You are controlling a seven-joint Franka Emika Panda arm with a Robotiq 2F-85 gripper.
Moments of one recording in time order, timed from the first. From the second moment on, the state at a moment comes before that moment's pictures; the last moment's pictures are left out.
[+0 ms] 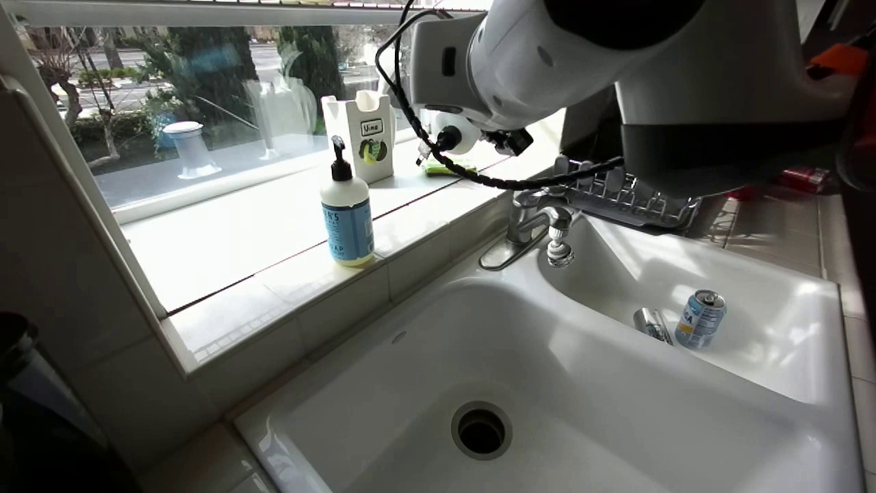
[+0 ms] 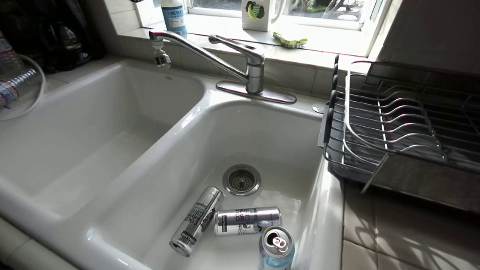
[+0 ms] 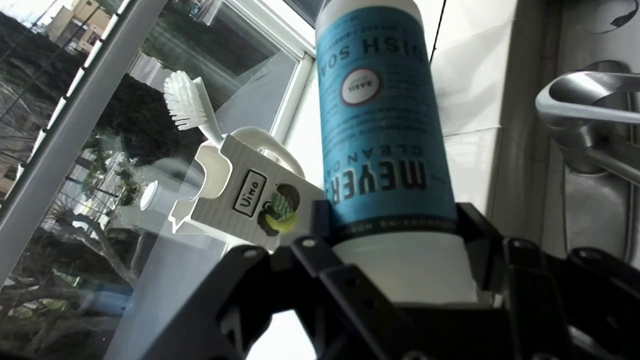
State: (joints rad) arm 0.22 -0.03 0.21 -2.00 -1.37 2.14 -0.43
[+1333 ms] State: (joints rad) arm 0.11 0.00 0.09 -2.00 -0.78 2.70 -0.52
